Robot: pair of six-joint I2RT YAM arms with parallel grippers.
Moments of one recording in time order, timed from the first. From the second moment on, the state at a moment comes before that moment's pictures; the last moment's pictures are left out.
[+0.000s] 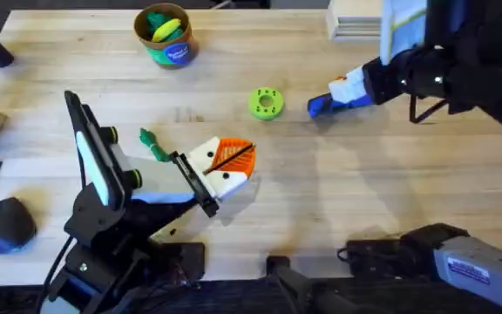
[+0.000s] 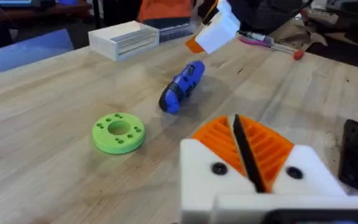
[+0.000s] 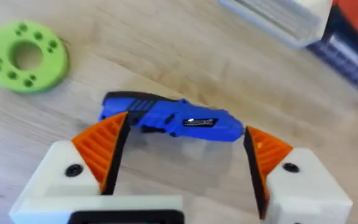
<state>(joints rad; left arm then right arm) -0.49 0.01 0.01 -0.05 0.48 -0.09 0.25 1.18 0.90 -0.53 0.14 -0.22</state>
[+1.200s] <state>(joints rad) -0.42 0.78 0.82 -0.92 -0.07 -0.29 0.25 1.15 0.90 -0.62 -0.05 0.12</state>
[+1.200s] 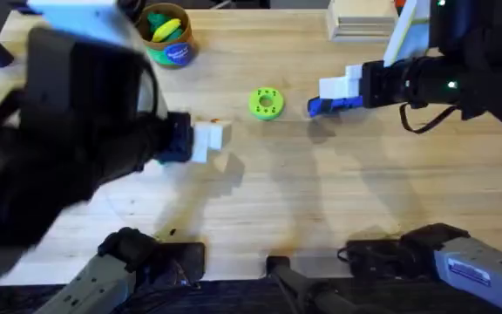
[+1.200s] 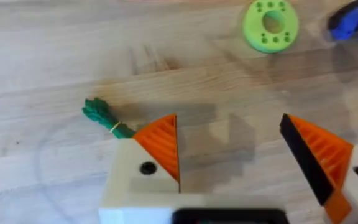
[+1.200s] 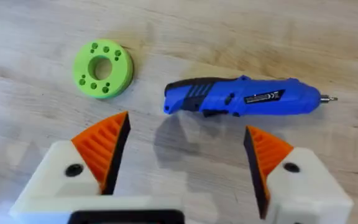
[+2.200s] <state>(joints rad) 0.09 1.54 0.97 -0.97 0.04 -0.49 0.25 1.15 0.90 -0.62 -0.06 0.12</state>
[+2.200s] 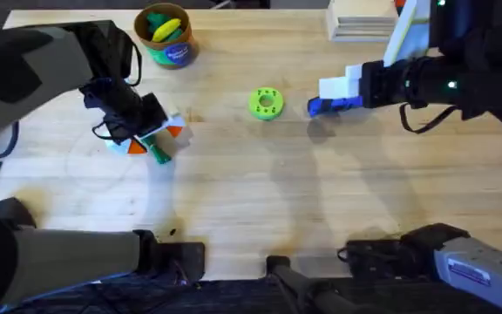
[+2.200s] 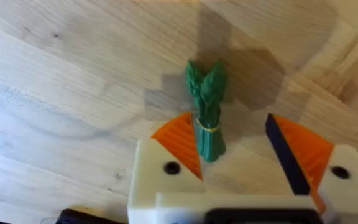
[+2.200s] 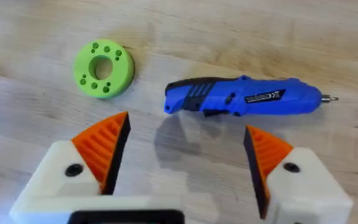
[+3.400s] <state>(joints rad) 0.11 1.54 0.93 -0.95 -0.03 -0.52 0.25 1.15 0.90 -0.62 -0.06 0.12</state>
